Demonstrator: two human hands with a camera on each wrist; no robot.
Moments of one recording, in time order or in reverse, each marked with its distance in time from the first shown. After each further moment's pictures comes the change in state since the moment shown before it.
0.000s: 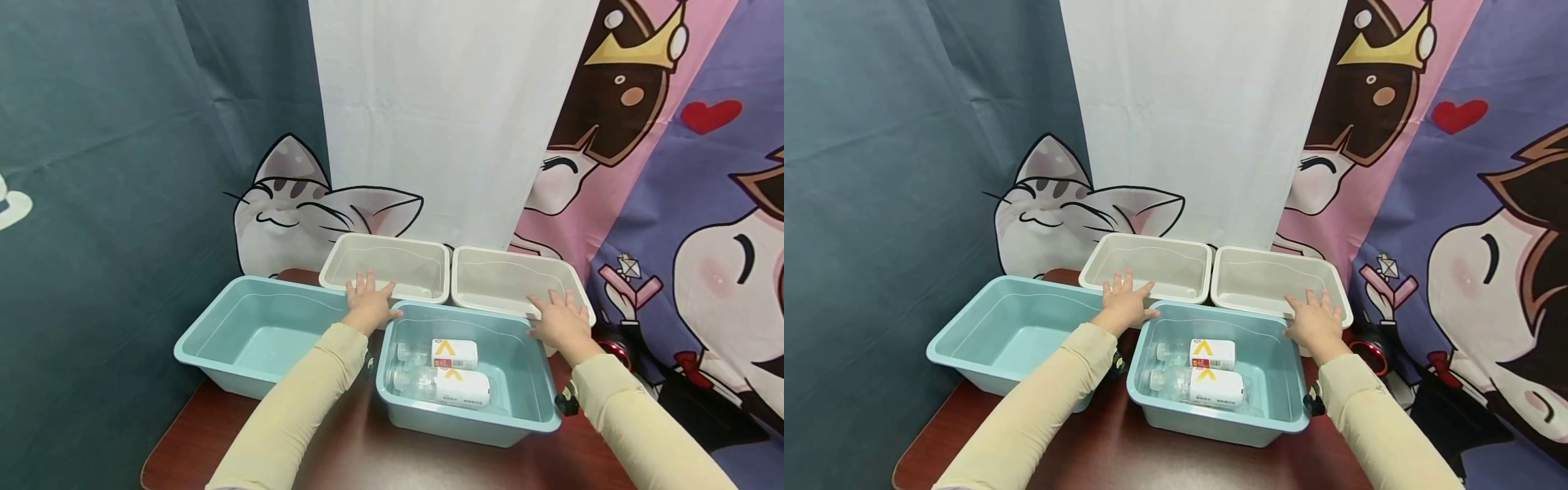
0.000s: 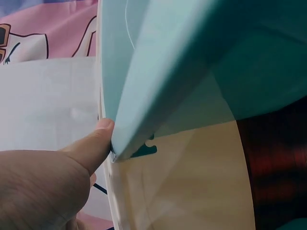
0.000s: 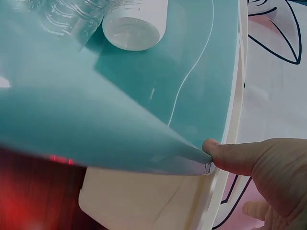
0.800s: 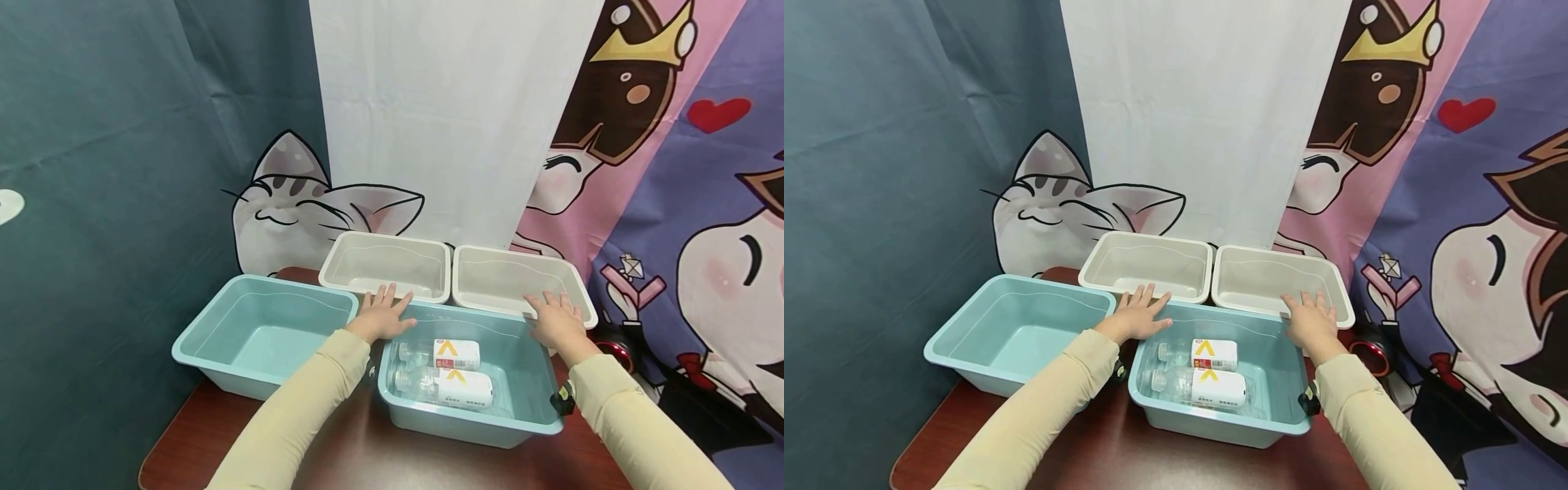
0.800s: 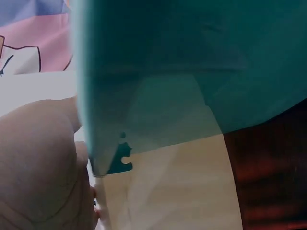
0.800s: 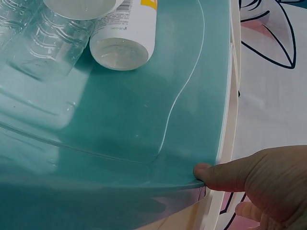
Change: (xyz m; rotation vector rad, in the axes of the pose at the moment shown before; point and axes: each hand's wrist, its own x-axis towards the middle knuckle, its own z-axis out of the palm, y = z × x) left_hand -0.008 0.007 0.014 -0.015 -0.098 0.251; right_hand 0.003 -0.009 0.004 0.016 -0.021 -0.029
